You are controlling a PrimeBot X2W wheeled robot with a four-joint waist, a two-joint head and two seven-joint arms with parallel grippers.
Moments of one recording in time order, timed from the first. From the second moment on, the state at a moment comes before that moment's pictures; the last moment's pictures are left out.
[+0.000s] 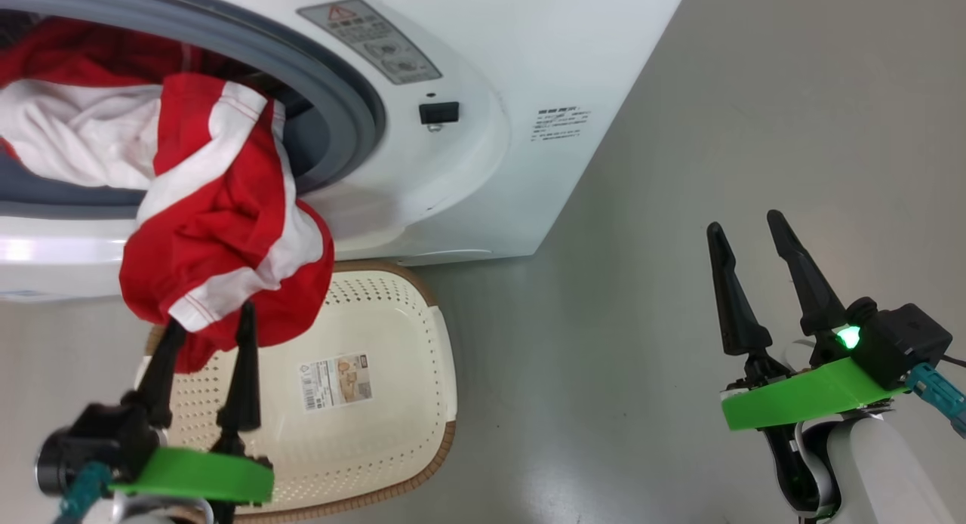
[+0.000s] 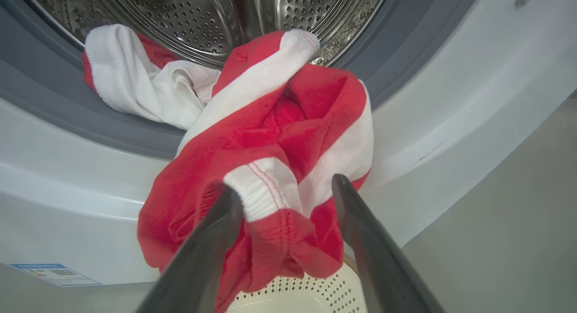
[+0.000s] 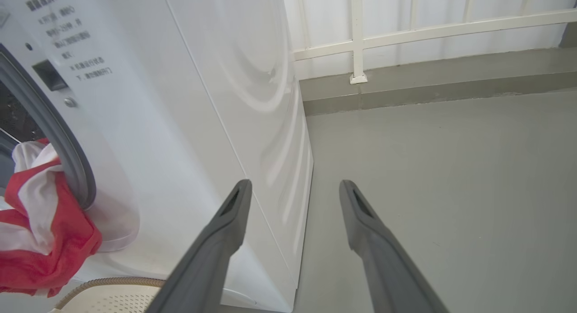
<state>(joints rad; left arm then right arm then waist) -0.20 0.08 0.06 0.22 -0.21 -0.13 -0.26 -0.21 -0.05 0.04 0.13 0.33 0.12 -0.26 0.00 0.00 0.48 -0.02</state>
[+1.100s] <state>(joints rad) -0.07 0.05 0.06 0.05 -0.19 -0.13 -0.26 -0.19 -0.05 0.04 0.13 0.31 0.12 -0.26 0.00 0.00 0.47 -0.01</state>
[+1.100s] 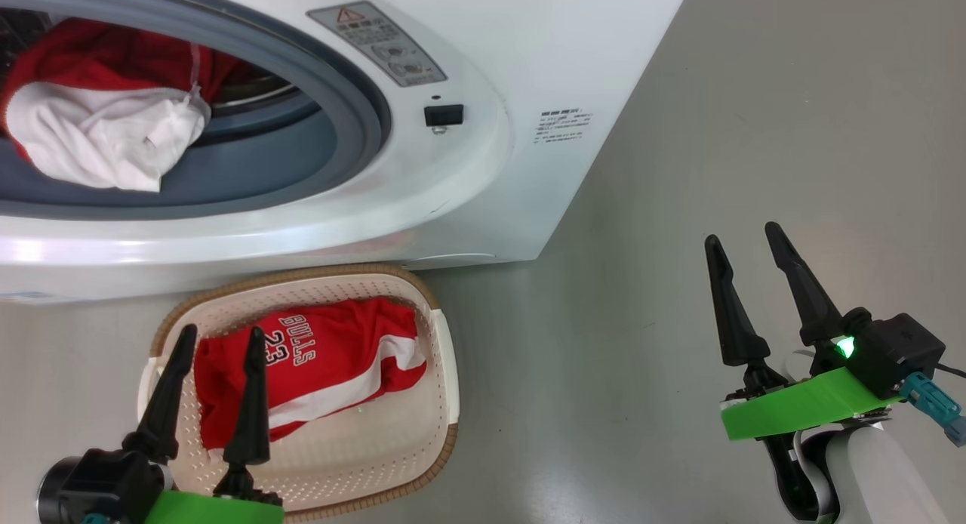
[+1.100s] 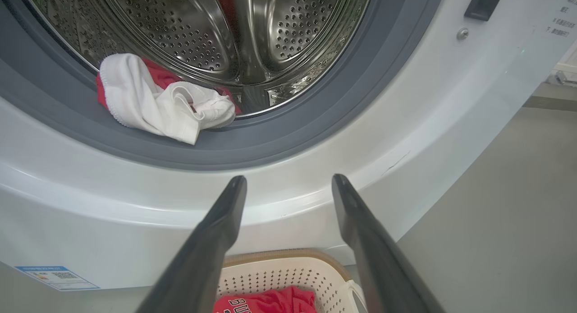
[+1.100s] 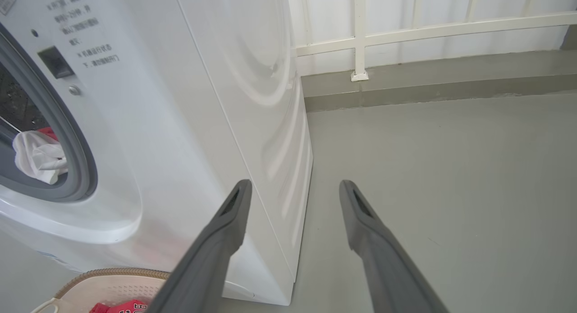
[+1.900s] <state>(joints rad) -0.02 0.05 0.12 0.06 -0.18 -0.13 -0.26 -0.09 -0.05 0.04 0.16 0.30 0.12 -0.26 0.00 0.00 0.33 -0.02</state>
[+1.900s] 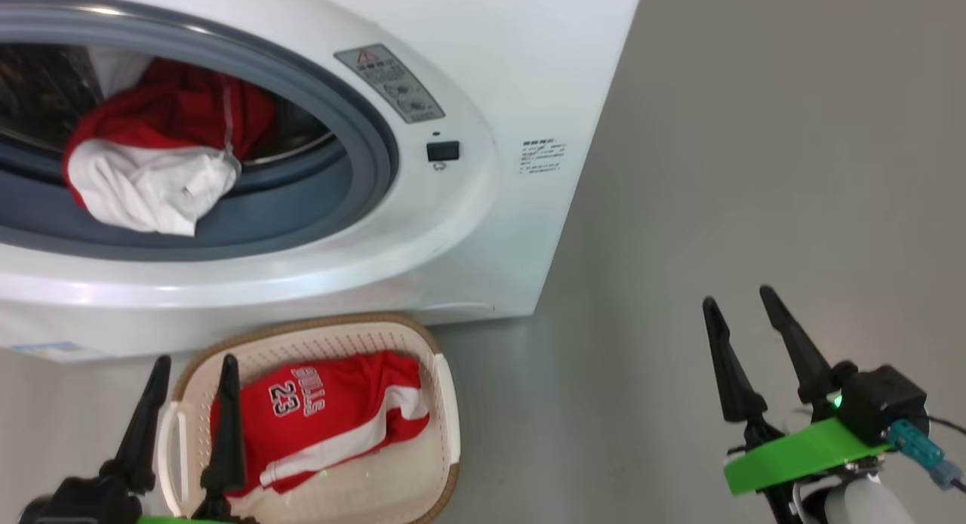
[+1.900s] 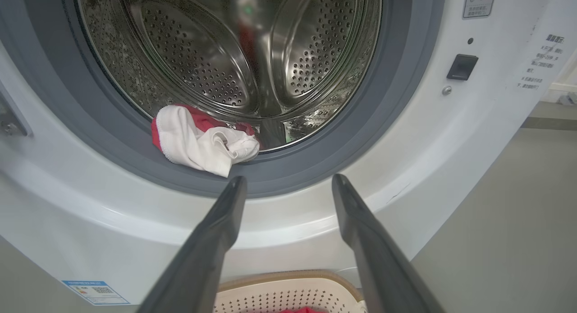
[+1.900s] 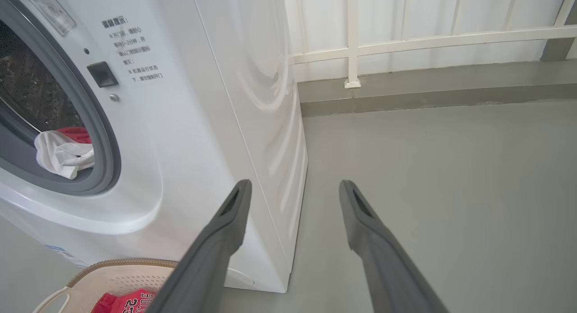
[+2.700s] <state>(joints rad) 0.21 0.05 0.17 0.04 -0.18 -0.13 -0.26 0.13 -0.04 0.01 0.17 0.28 0.12 -0.26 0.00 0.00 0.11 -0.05</state>
